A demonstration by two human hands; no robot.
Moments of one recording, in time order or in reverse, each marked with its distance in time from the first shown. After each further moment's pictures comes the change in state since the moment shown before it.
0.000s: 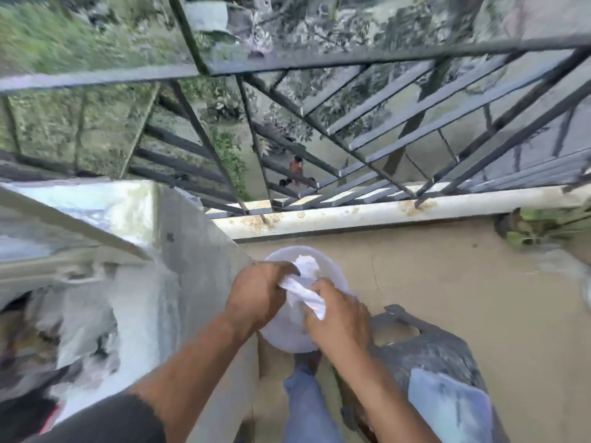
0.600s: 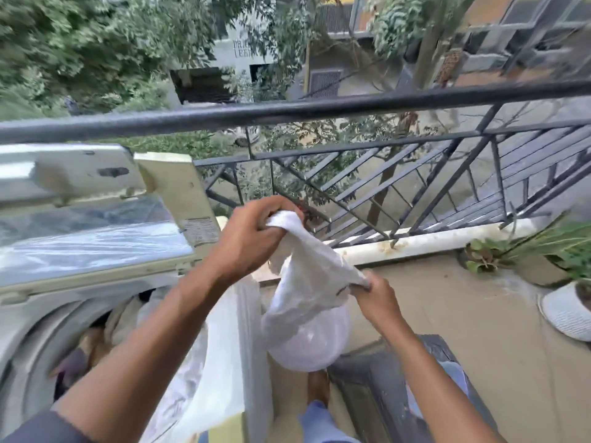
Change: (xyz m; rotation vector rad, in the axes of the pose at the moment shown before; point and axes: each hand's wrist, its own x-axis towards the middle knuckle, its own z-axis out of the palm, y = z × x) left_hand -0.167 0.052 -0.206 -0.478 0.361 0.371; right_hand -0.096 -0.042 -0.097 0.515 0.196 0.145
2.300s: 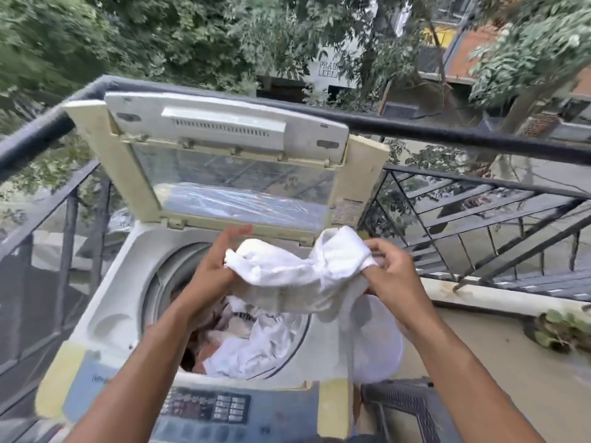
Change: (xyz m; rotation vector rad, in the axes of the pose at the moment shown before) left_hand -0.222 -0.149 -0.161 -0.478 0.325 -0.386; right_hand -0.128 -0.195 0.121 0.189 -0.255 -0.255
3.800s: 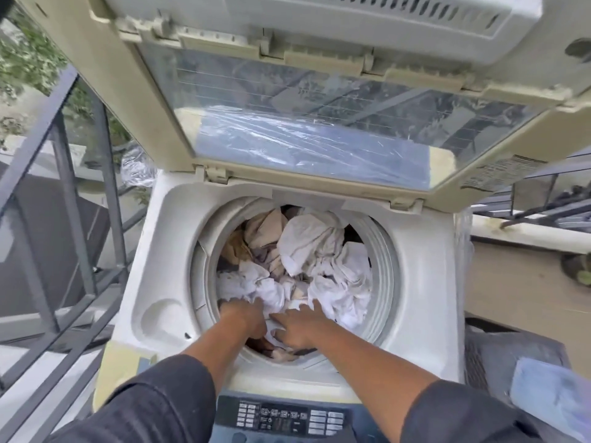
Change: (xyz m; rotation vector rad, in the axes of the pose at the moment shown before) left_hand 0.058 -0.254 -0.074 1.486 -0.816 -0.695; right_hand 0.038 0.210 0.322 -1.167 -1.167 0.152
